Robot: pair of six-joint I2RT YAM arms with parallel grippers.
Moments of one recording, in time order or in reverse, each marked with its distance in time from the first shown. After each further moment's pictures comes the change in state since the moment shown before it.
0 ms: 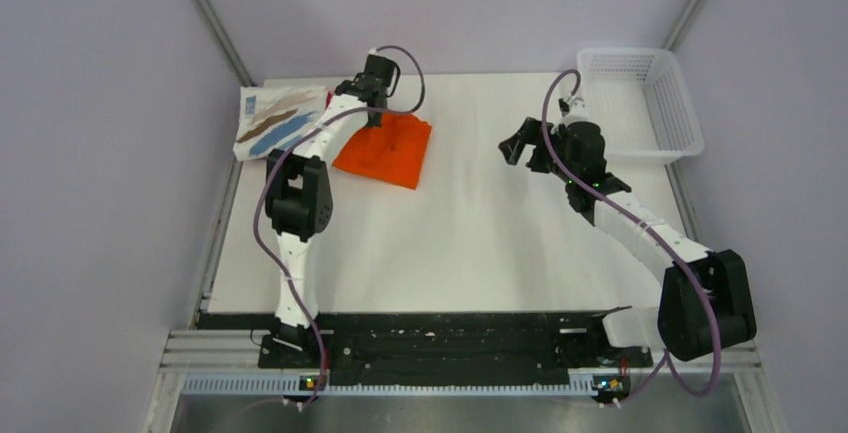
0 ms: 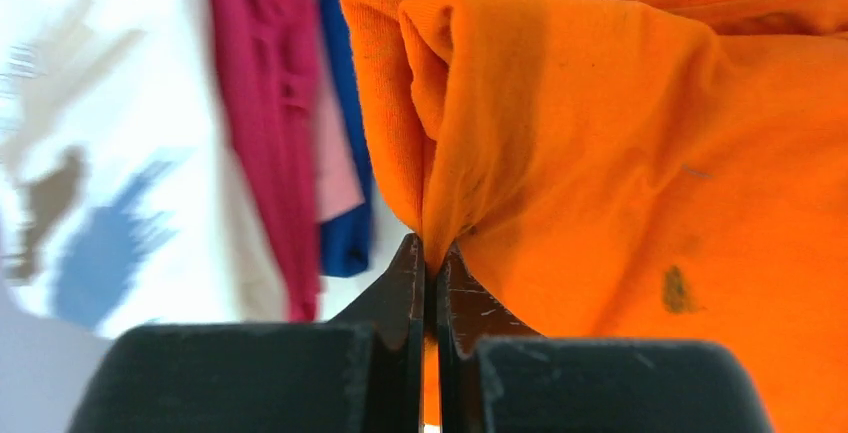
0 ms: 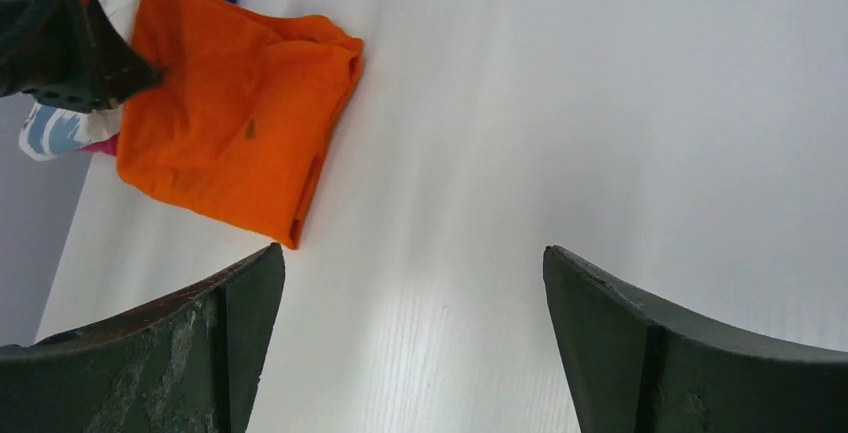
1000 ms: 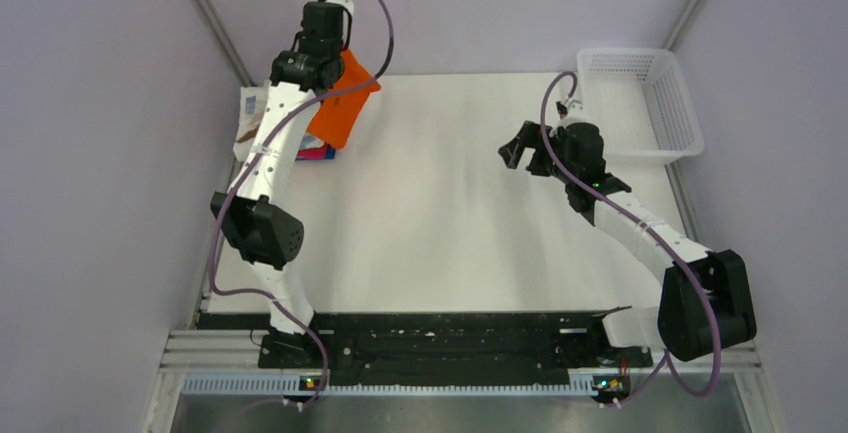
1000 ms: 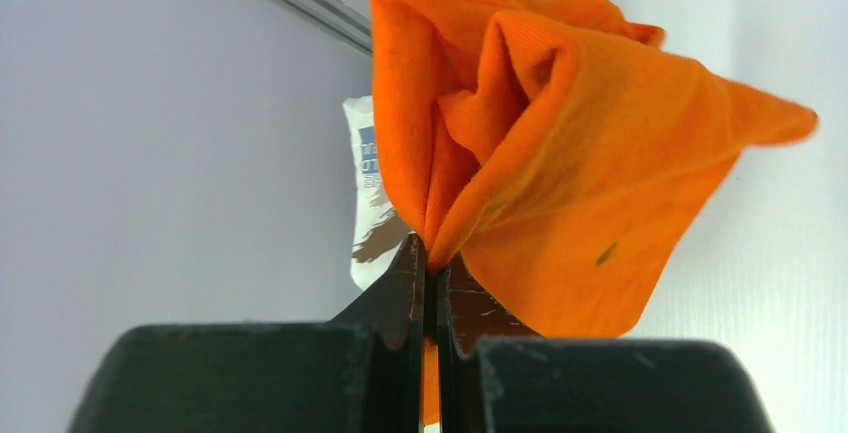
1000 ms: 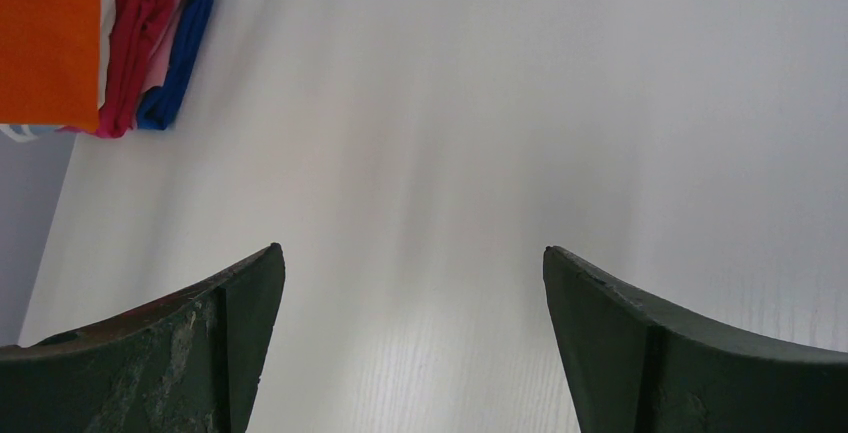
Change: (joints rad) left arm 0.062 -0.305 0.181 -0.075 -0.126 0.287; right arm 0.000 -0.005 0.000 -0.049 -0.002 -0.017
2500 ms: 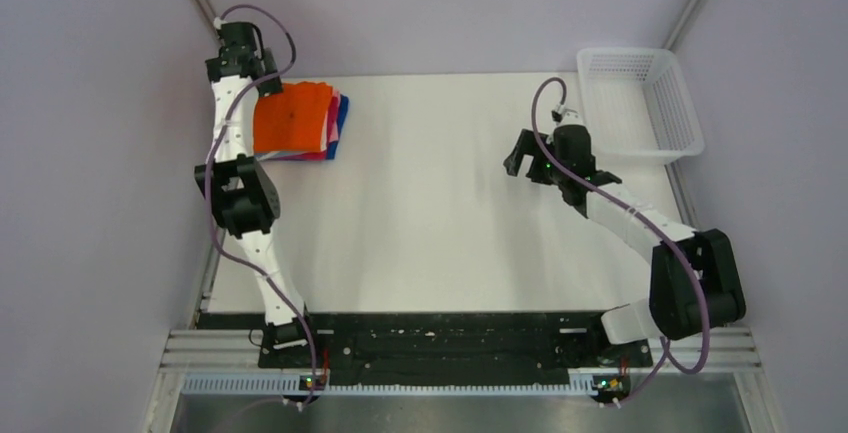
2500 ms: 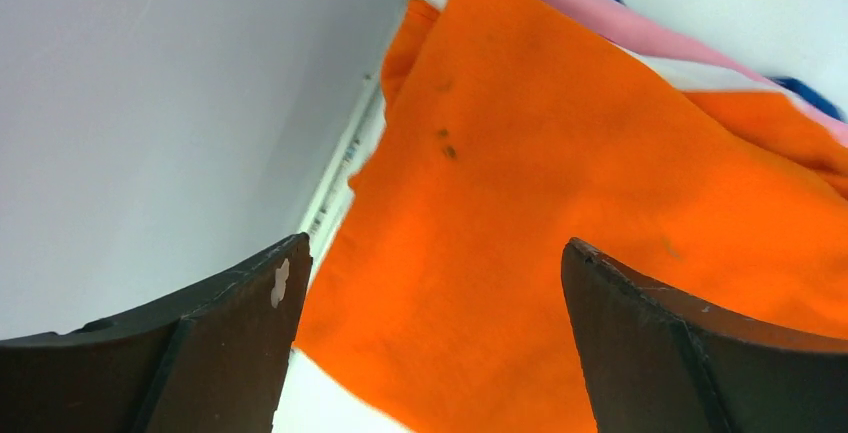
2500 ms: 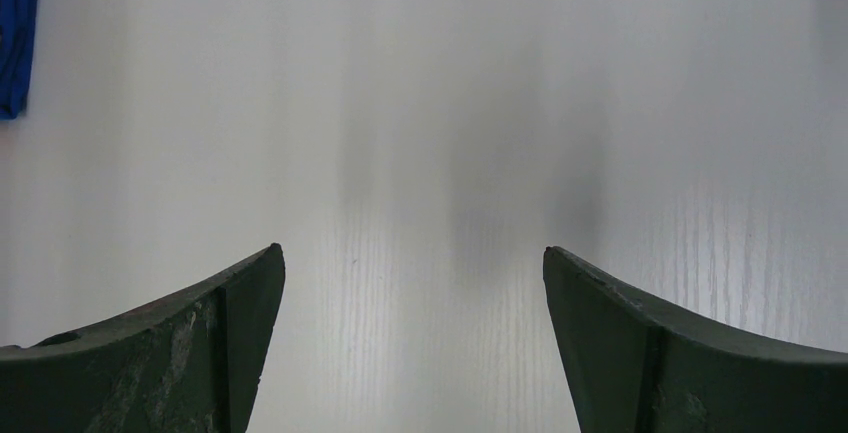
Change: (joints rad) left arm 0.446 0.338 0.138 -0.007 0.200 -0.332; right arm 0.000 0.117 0.029 -0.109 0.107 -0.016
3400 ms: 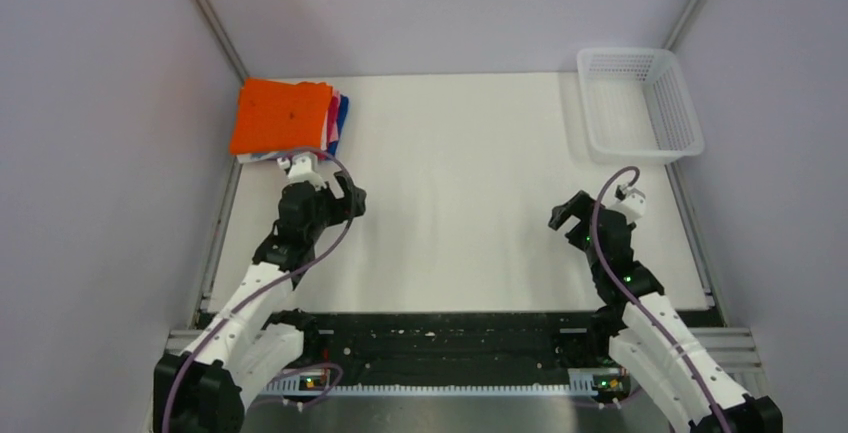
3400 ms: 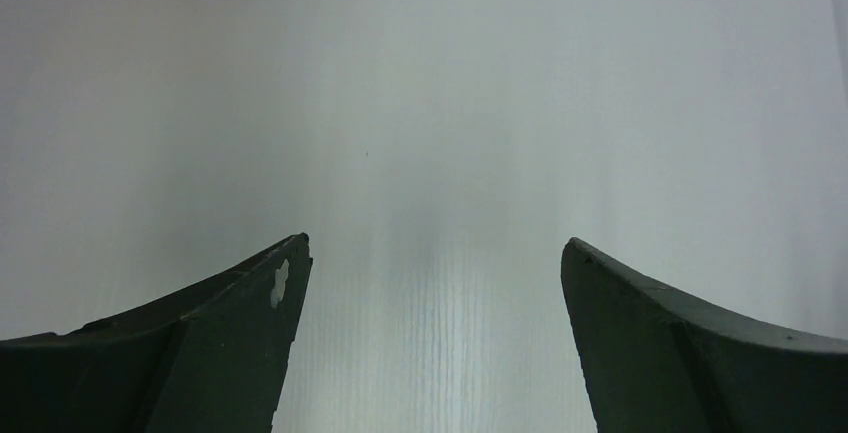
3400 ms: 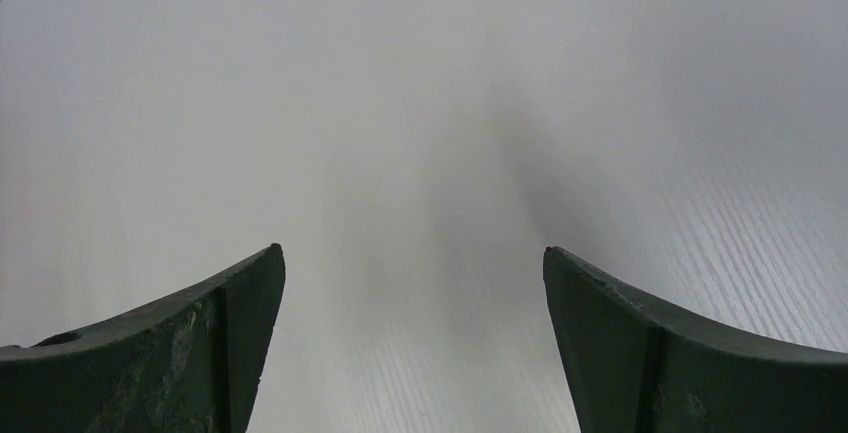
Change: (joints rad) left arm -0.430 -1.343 -1.798 0.726 0.316 -0.402; right arm -0.016 -0.812 -0.553 -0.155 0.357 0.236
